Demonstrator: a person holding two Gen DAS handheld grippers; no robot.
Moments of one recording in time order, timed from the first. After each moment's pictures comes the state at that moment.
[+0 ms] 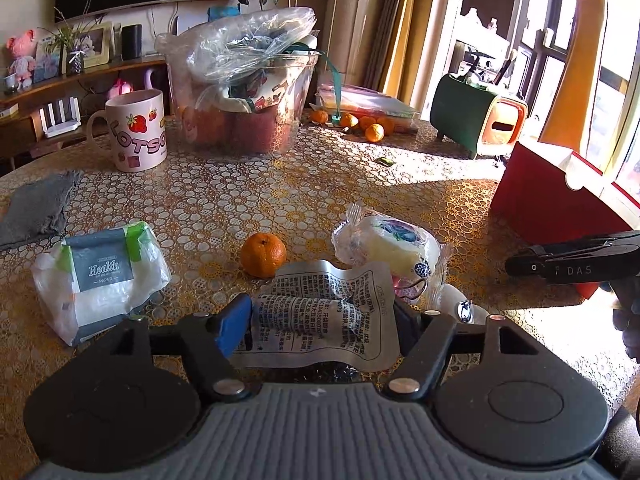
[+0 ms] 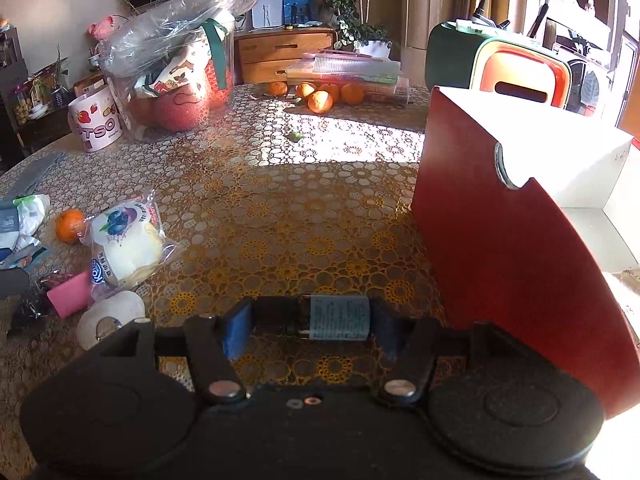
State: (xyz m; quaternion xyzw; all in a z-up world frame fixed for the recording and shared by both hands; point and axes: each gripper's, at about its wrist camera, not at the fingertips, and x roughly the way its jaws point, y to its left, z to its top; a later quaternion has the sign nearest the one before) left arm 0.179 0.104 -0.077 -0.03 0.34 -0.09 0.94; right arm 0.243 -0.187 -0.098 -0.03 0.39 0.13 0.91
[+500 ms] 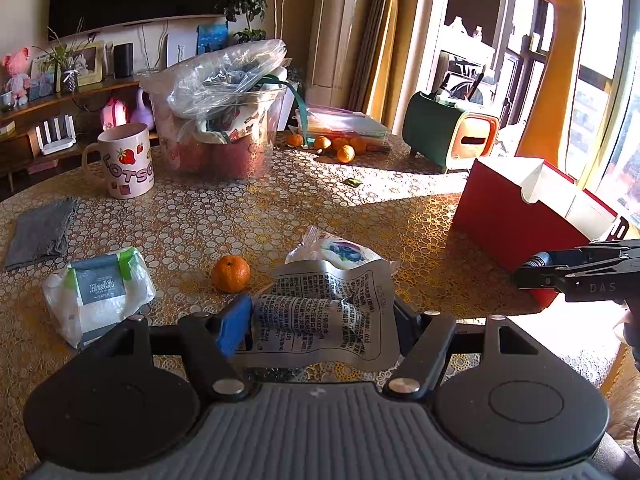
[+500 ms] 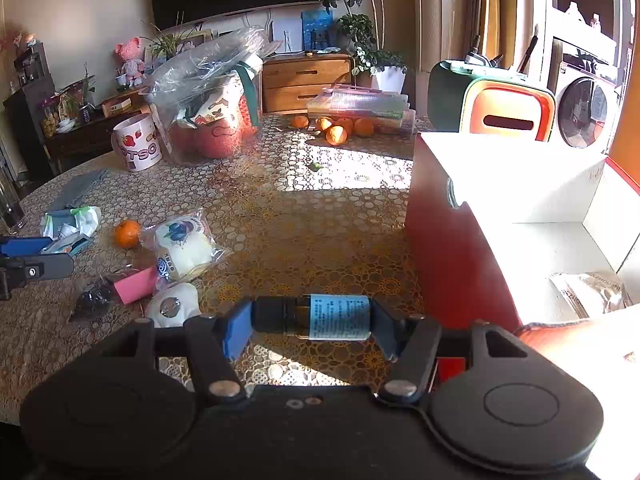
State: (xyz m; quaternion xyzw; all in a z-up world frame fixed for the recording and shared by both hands) left arm 0.148 0.074 -0.036 -0.02 0.32 -0.10 0.94; right arm 0.190 -0.210 -0.051 -0.02 0.36 0.16 0.92
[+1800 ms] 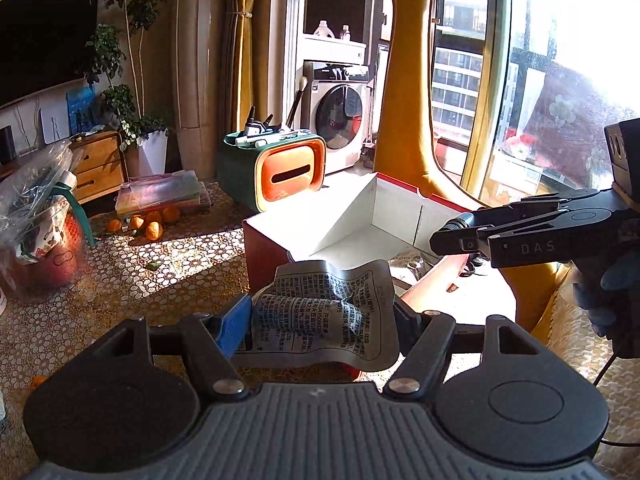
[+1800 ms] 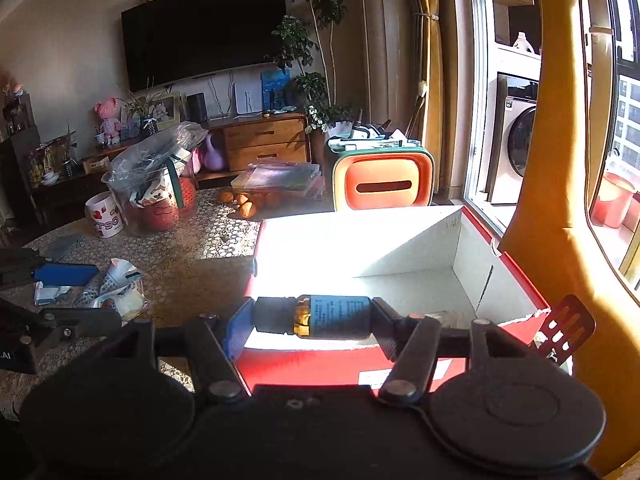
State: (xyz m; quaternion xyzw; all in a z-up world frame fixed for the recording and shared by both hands) left arm 0.156 -0.141 0.028 0.05 0.28 -0.25 0.93; right arm 0.158 -0.370 0.025 0.01 0.29 0.13 0.95
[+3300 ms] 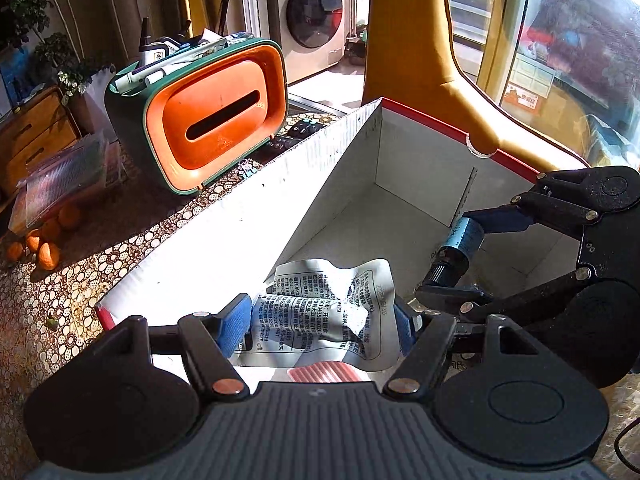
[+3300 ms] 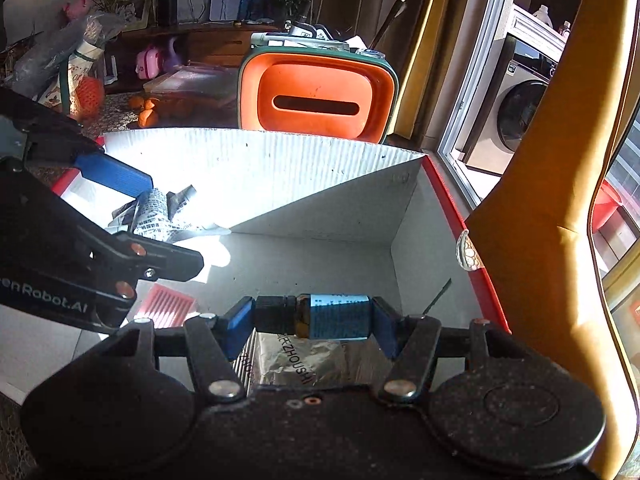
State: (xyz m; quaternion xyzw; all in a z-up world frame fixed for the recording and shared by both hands) left arm 0.352 -0.295 -0.039 0.14 0.43 -0.25 0.86; right arm 0.301 -0.418 -0.056 -0.11 0.39 0.09 0.91
